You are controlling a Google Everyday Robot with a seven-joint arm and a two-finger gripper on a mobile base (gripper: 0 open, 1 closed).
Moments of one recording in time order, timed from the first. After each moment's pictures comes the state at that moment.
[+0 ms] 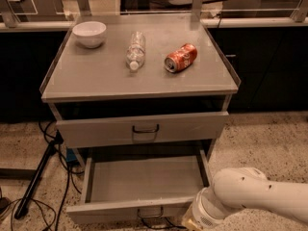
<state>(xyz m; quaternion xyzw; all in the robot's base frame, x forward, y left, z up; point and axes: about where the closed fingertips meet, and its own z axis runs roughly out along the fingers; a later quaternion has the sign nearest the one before) 0.342 -0.114 0.515 -0.53 0.83 0.15 0.10</state>
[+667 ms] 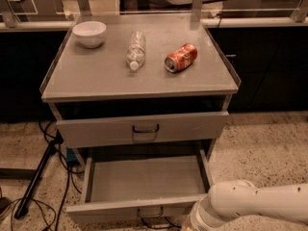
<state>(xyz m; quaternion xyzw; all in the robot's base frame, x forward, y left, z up) 0.335 -0.117 0.448 -0.52 0.84 0.17 0.08</state>
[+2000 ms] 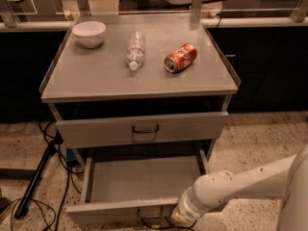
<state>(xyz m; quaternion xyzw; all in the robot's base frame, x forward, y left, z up) 0.394 -0.094 0.406 -0.51 0.84 0.14 0.11</state>
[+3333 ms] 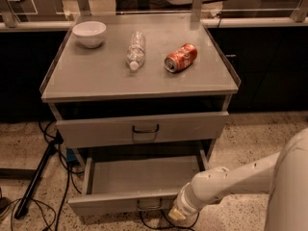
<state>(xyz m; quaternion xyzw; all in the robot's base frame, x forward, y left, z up) 0.414 -0.088 0.407 -0.51 0.84 0.13 0.12</state>
